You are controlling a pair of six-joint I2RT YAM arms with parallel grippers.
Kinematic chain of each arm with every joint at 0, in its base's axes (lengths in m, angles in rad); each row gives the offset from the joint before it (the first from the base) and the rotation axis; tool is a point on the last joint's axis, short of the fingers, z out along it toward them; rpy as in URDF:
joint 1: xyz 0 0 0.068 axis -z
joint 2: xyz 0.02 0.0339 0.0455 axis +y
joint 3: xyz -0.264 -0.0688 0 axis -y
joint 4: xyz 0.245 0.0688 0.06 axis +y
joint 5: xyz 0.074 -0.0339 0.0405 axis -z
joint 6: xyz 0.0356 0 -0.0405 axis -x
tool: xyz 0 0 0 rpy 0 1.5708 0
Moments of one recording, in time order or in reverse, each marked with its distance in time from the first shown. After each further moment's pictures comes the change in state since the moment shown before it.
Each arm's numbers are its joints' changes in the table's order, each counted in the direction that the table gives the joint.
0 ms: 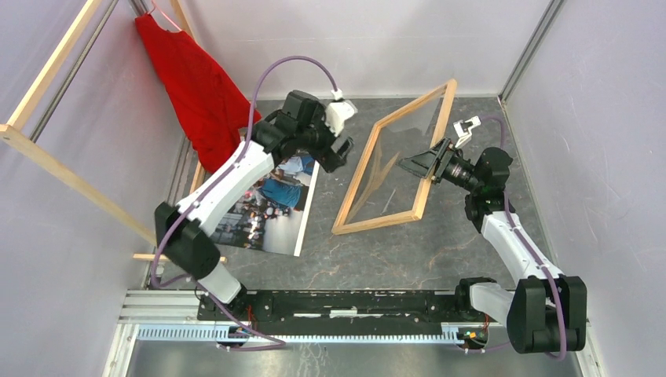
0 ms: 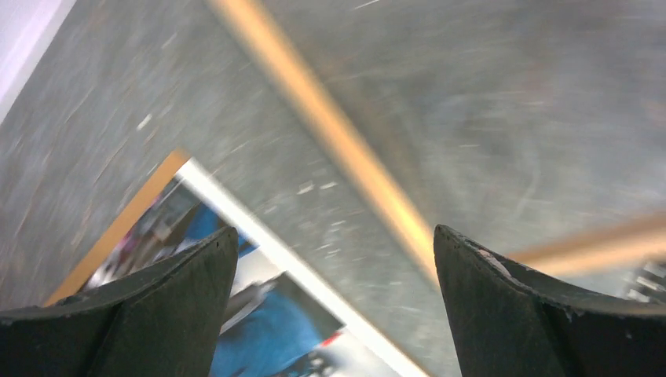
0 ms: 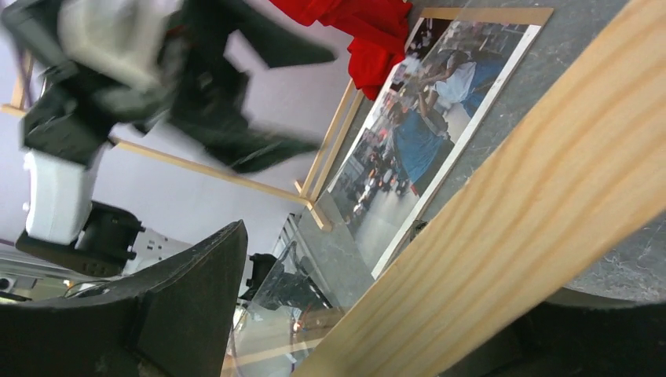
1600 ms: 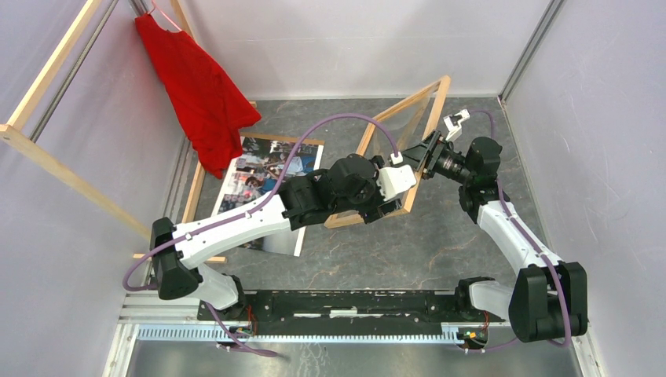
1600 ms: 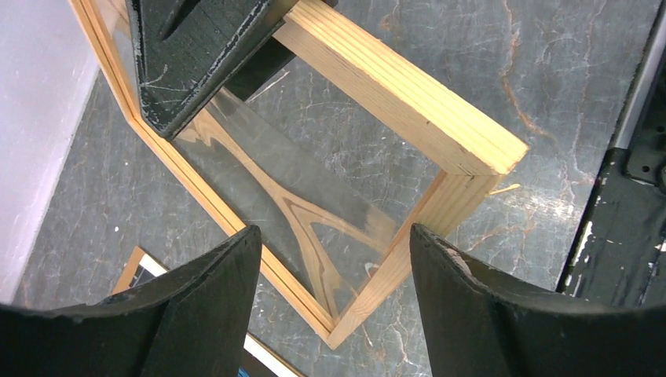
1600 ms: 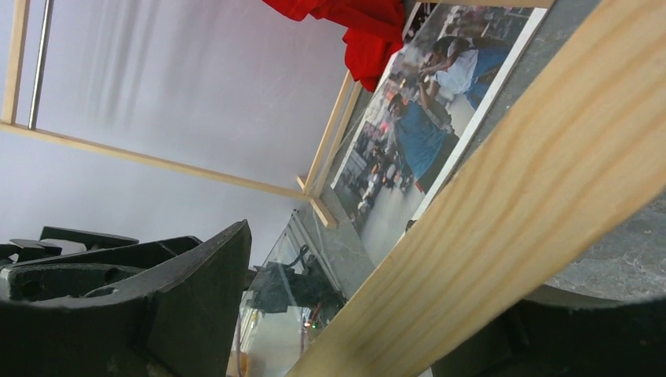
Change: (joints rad) left arm 0.591 -0.195 -0.141 -0.137 -0.312 0.041; right arm -0.069 0.077 0.087 0.077 0.056 -0.008
